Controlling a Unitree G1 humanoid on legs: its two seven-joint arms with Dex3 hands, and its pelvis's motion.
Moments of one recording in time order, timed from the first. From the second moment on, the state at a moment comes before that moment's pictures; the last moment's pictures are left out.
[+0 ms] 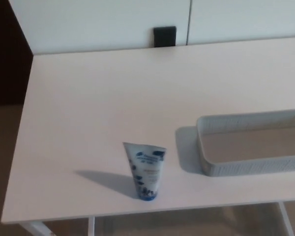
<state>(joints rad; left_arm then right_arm) 0.13 0.49 0.20 1.32 0.07 -0.30 -0.13 -0.15 -0.43 0.19 1.29 -0.31 -0.15 0.12</state>
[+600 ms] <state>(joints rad) 0.13 0.50 0.19 1.31 0.07 -0.31 -0.13 -0.14 -0.42 0.20 1.29 -0.31 -0.15 0.12</state>
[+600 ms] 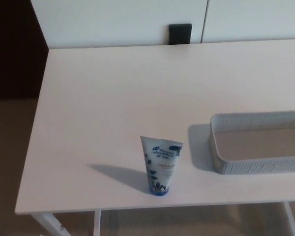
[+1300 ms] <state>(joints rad) 0.19 0.49 0.39 1.10 -0.06 -0.40 -0.24 -0.15 -0.41 0.22 1.29 -0.32 -0.15 0.12</state>
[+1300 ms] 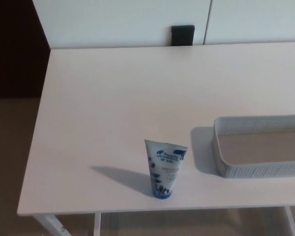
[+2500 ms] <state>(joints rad) -0.04 0.59 0.10 0.06 -0.23 -0.13 -0.52 -0.15 -0.40 0.22 1.29 -0.32 -0.14 0.12</state>
